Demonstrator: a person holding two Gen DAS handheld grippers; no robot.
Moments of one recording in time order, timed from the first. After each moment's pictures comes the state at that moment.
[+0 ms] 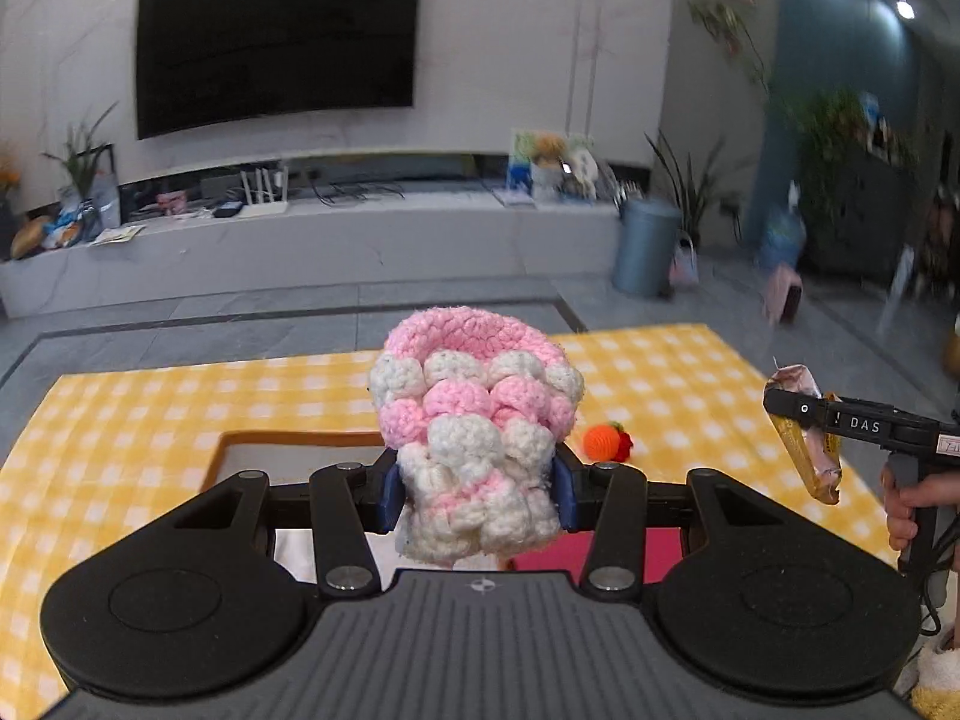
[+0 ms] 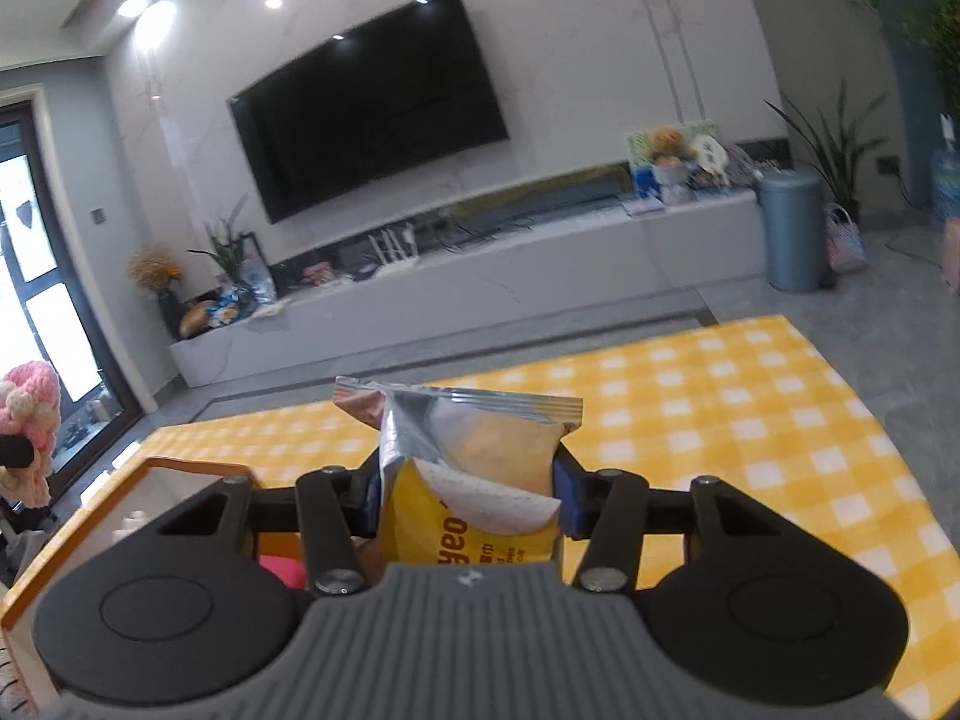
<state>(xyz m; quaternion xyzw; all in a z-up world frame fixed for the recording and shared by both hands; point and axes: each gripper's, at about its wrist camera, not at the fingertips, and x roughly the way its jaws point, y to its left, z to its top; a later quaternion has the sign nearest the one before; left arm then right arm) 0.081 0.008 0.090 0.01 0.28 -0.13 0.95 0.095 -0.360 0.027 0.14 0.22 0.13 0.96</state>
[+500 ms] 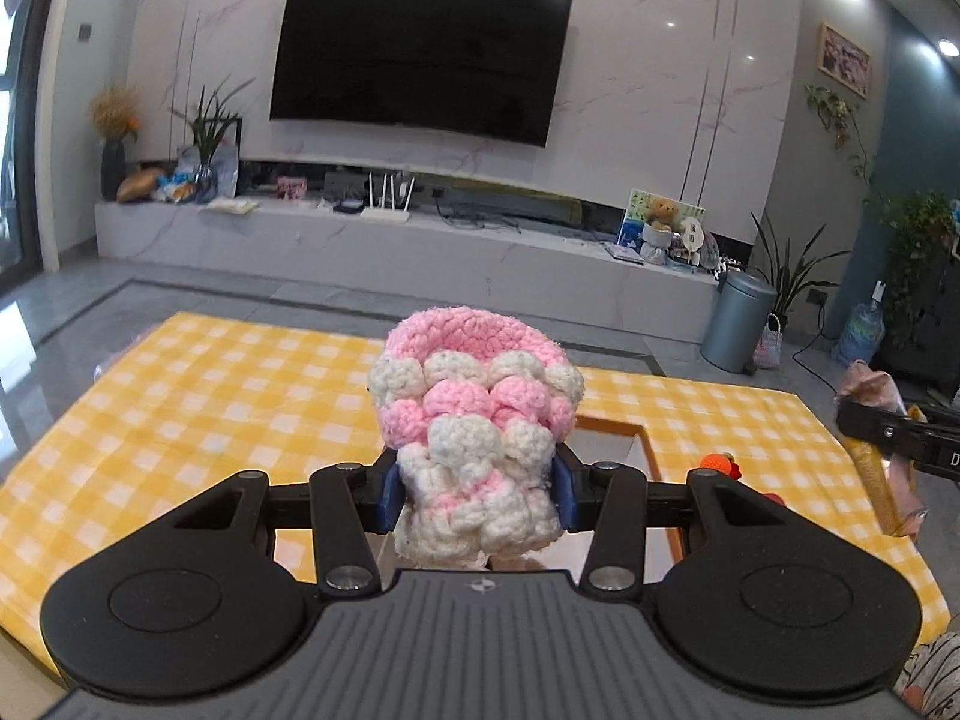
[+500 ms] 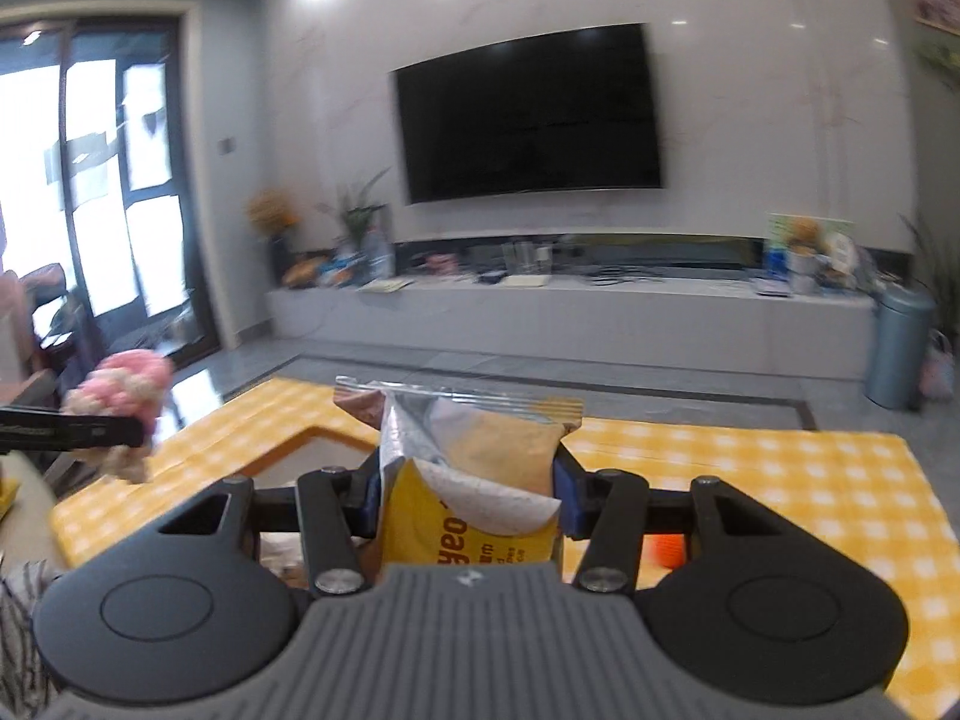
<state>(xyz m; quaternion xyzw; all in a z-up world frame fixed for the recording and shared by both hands) 0.048 0.114 0.073 -0.07 0.25 -0.04 0.96 0.047 -0.214 0.089 0.03 0.19 0.23 0.95</state>
